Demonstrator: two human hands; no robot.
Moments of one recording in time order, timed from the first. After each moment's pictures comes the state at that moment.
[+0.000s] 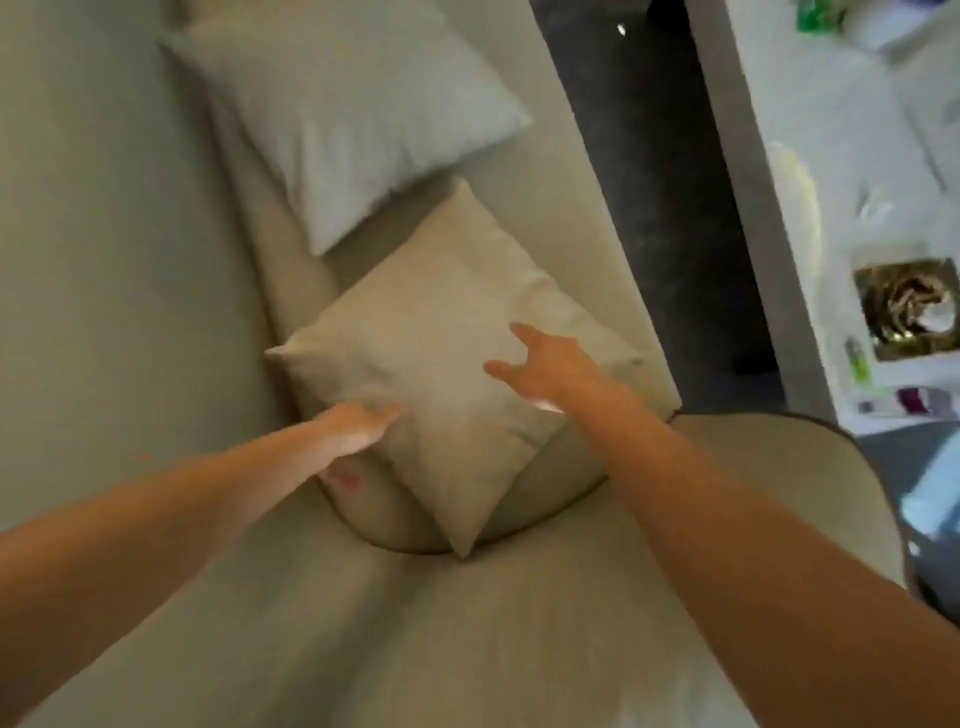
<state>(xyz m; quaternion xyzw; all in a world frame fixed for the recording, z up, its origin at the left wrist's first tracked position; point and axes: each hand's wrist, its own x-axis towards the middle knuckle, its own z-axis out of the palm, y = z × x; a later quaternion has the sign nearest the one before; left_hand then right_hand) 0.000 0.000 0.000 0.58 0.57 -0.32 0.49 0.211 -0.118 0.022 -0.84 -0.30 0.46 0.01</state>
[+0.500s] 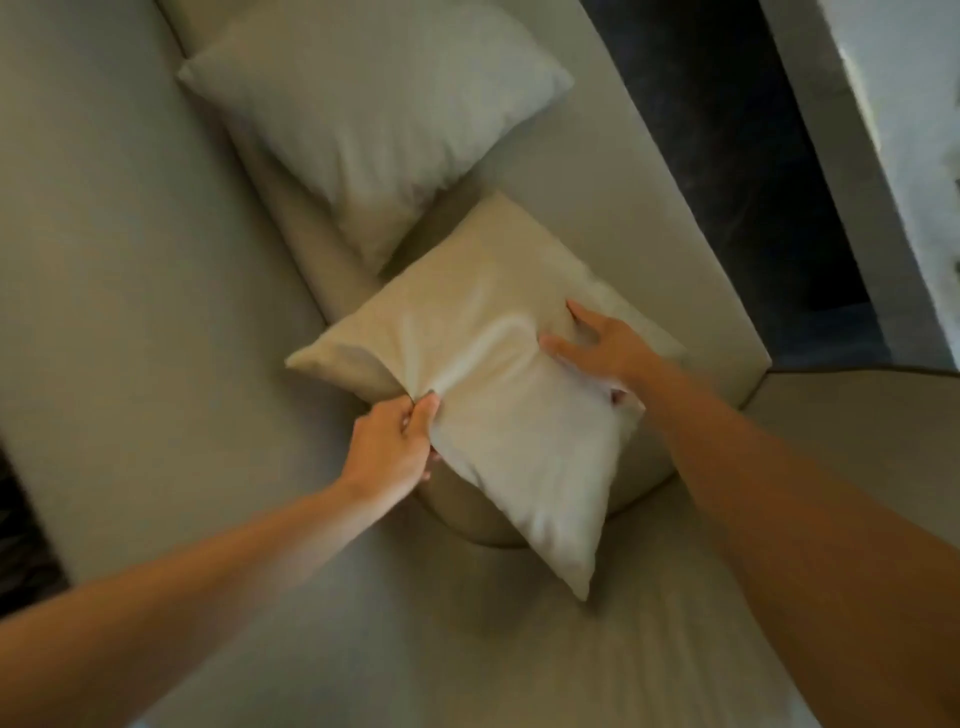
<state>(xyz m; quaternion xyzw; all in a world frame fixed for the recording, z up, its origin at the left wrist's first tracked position) -0.030 0.049 0.034 0.68 0.52 -0.11 0.51 0.199 -0.078 -0.015 -0.84 -0.09 0.51 0.16</state>
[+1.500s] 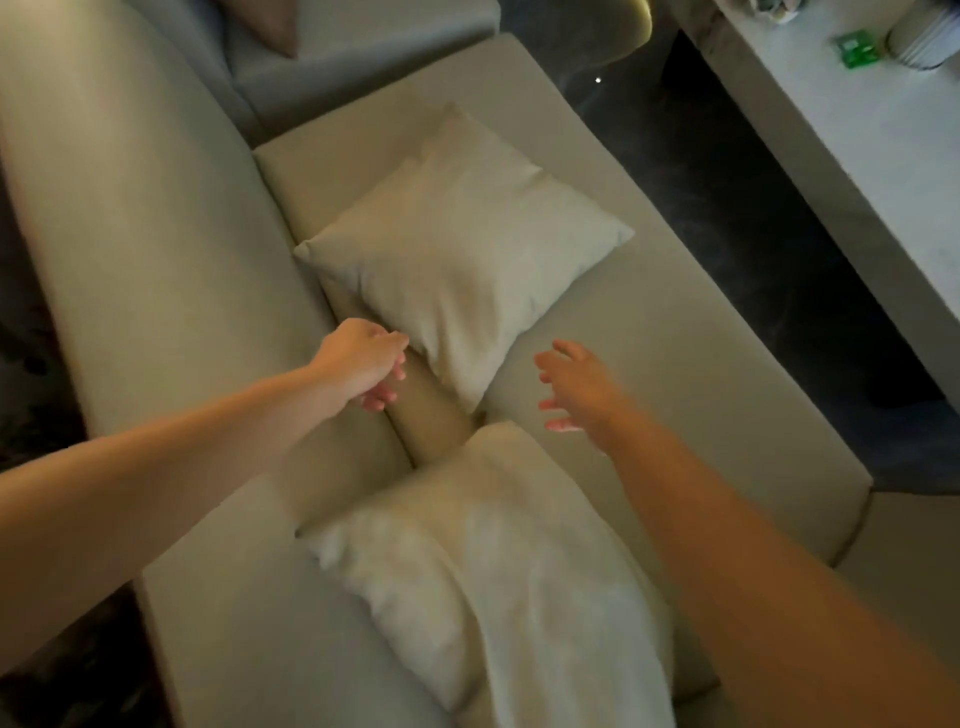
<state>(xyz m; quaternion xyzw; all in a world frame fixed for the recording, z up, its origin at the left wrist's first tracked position) 0.052 0.321 0.047 0.70 0.52 -0.14 0.47 0.176 0.115 0.020 -0.77 0.07 0.48 0.42</state>
